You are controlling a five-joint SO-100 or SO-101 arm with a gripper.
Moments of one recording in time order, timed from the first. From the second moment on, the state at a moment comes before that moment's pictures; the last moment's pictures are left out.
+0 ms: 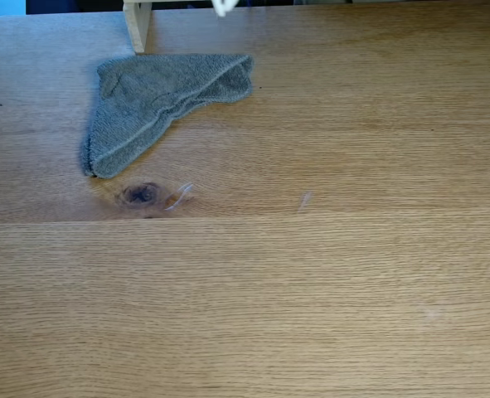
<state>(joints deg) 6.3 133.1 136.1 58.2 14.2</state>
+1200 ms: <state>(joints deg) 44.2 71.8 133.3 22.1 -16.7</state>
